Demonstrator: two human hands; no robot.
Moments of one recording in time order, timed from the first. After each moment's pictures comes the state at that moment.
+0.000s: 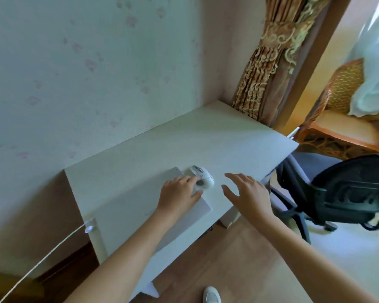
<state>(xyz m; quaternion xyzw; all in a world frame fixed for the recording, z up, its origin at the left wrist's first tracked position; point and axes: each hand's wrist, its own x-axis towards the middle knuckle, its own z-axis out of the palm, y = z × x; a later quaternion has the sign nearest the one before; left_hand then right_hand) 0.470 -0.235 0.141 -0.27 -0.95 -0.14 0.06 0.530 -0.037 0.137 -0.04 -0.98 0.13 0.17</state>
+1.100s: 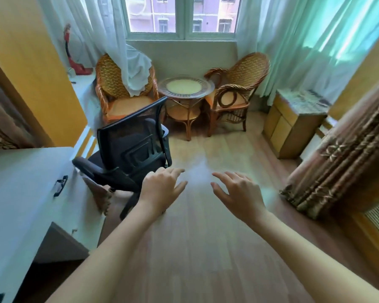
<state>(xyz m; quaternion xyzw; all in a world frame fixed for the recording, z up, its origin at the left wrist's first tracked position) 0.819 0.232 0.167 -0.67 -0.72 -0.11 0.13 1.032 0.283 0.179 -0.42 -0.87 -0.04 0.26</state>
